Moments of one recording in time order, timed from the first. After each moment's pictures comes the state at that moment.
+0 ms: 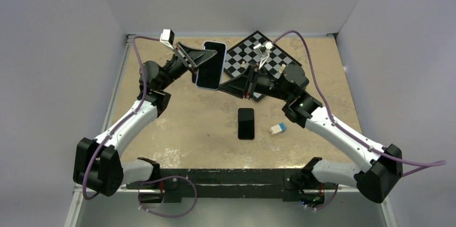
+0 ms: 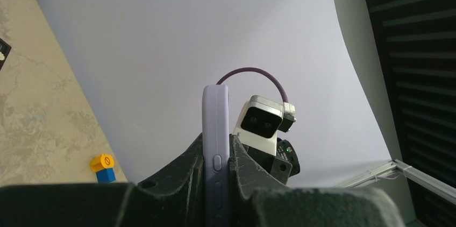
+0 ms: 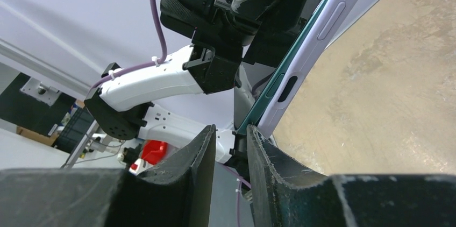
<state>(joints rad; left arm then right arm) -0.35 1.25 0.86 0.77 0.55 -1.54 0.71 1.16 0.99 0.30 -0.56 0.90</state>
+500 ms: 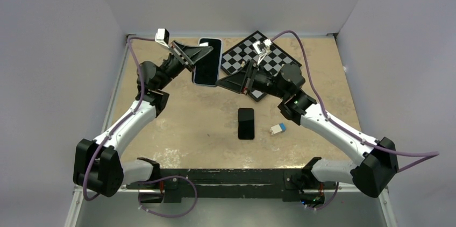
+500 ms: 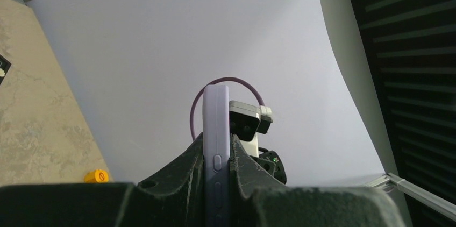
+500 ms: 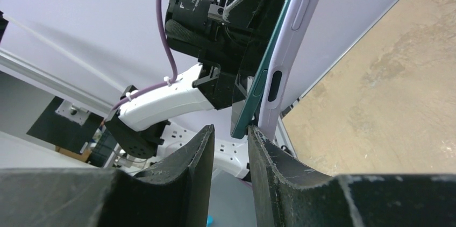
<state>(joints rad) -0.33 1.24 0.86 0.79 0.52 -1.57 0.71 1.22 0.98 0.41 -0.55 1.02</state>
